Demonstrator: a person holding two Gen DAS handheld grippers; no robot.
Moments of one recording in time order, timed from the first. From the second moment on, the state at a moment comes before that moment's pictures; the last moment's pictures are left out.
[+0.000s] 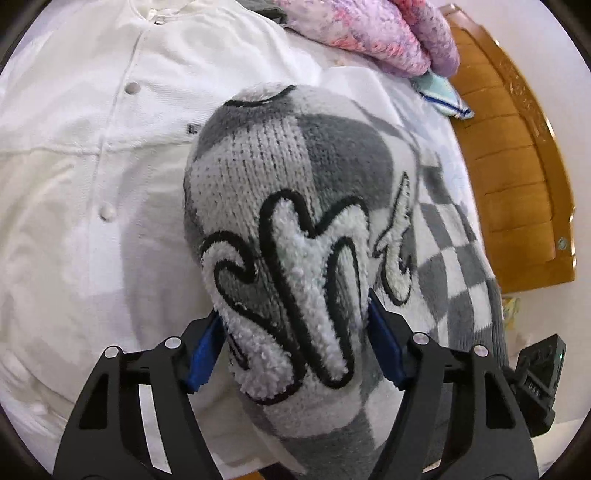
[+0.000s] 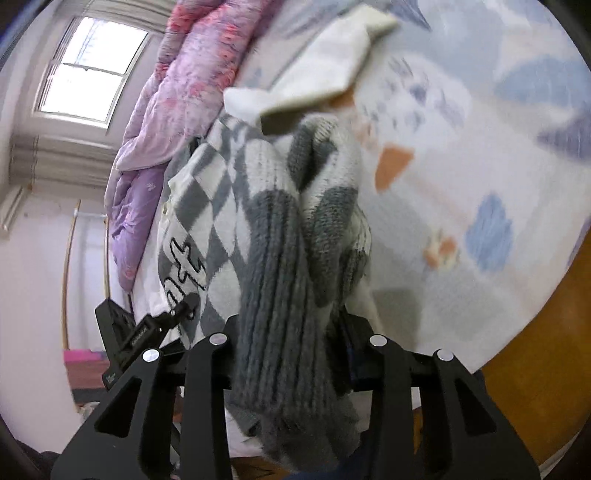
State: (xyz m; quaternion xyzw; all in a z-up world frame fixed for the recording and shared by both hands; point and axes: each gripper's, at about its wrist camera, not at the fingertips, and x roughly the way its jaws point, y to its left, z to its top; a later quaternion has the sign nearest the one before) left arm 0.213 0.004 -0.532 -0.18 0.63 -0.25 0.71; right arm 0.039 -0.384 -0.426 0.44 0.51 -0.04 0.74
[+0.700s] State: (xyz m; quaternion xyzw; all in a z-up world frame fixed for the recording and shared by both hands) left arm 0.181 -0.379 -0.549 -0.17 0.59 -0.34 0.71; right arm -0.027 -0.678 -0.449 0.38 0.49 -0.14 0.77
